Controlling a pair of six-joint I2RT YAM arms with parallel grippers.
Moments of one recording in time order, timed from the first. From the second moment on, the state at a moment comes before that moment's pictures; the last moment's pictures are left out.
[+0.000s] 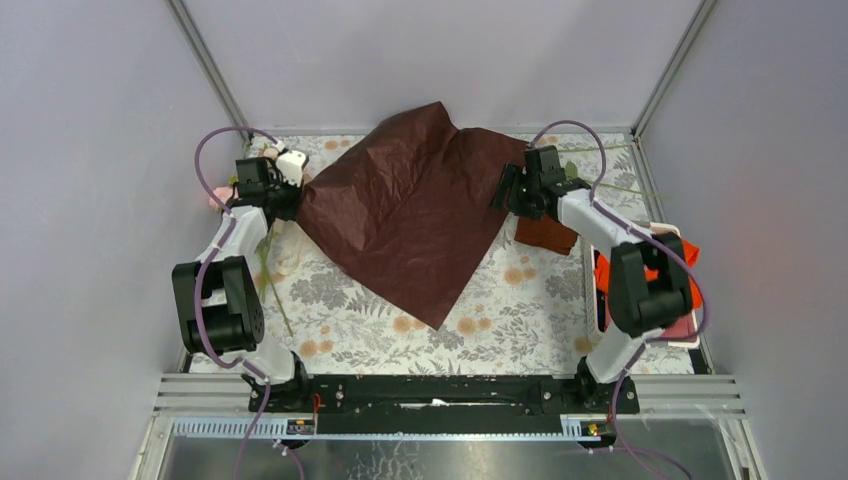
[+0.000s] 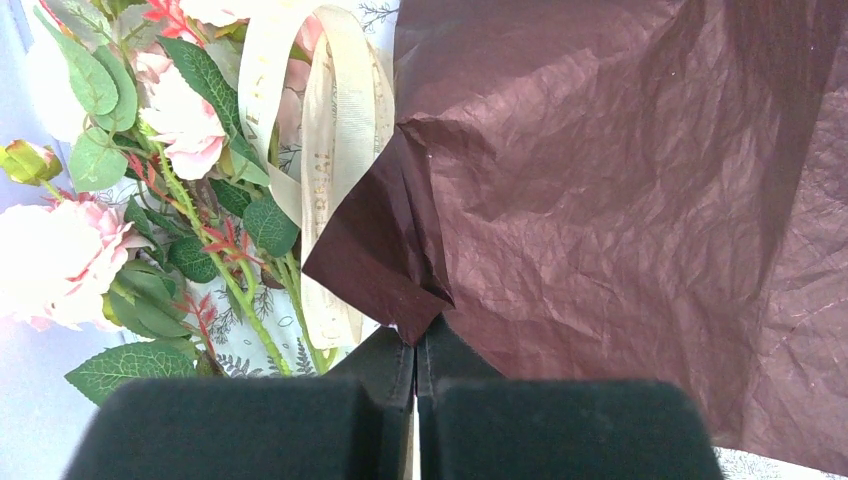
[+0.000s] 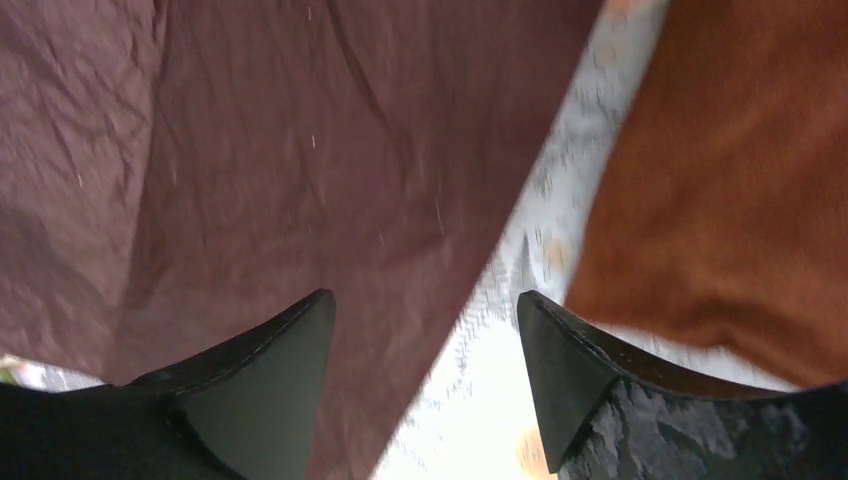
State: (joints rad) left arm 0.20 1.58 1.07 -0.23 0.30 0.44; right arm 0.29 1.63 1.15 -0.37 -0.05 0.52
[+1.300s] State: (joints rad) left arm 0.20 1.41 1.02 -0.50 0.19 0.42; right arm 0.26 1.53 1.00 -0.40 -0.18 0.45
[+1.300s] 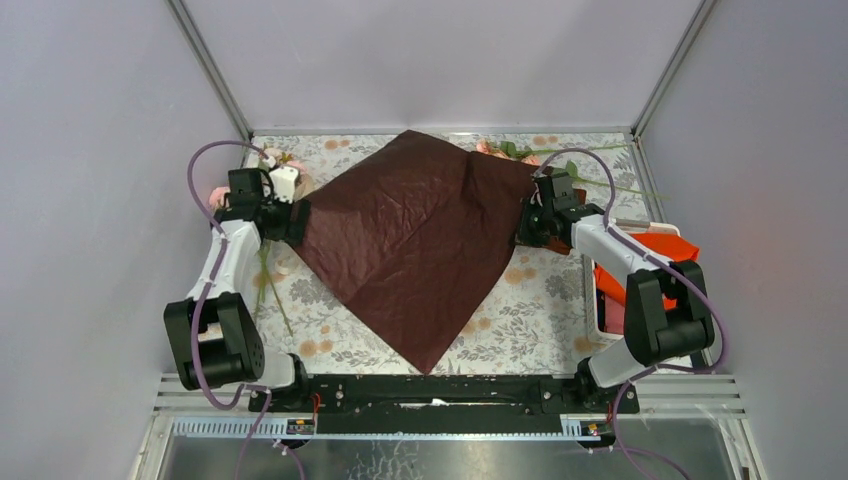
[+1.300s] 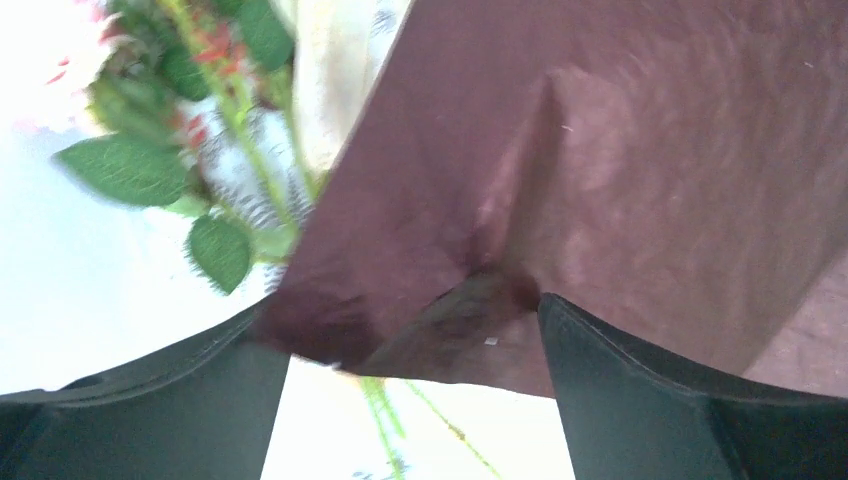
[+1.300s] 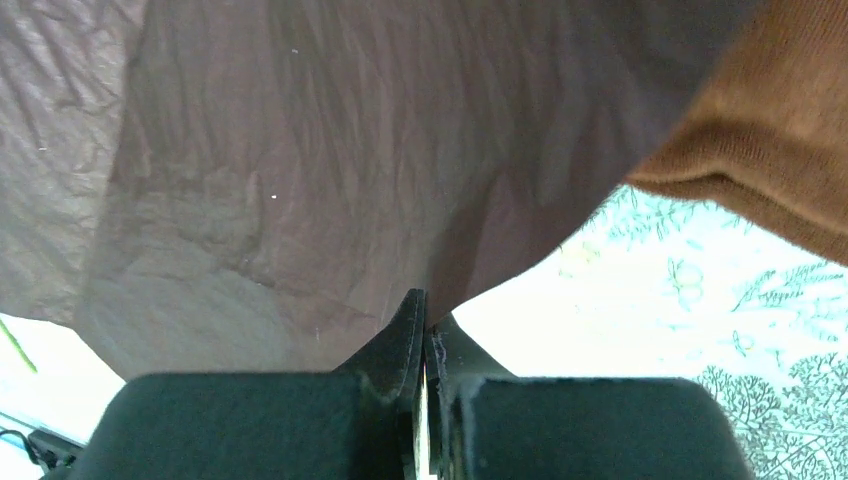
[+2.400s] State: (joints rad) left arm 0.39 1.75 1.17 -0.49 0.18 0.48; right arm 0.34 1.35 0.84 -0.48 0.04 0.57
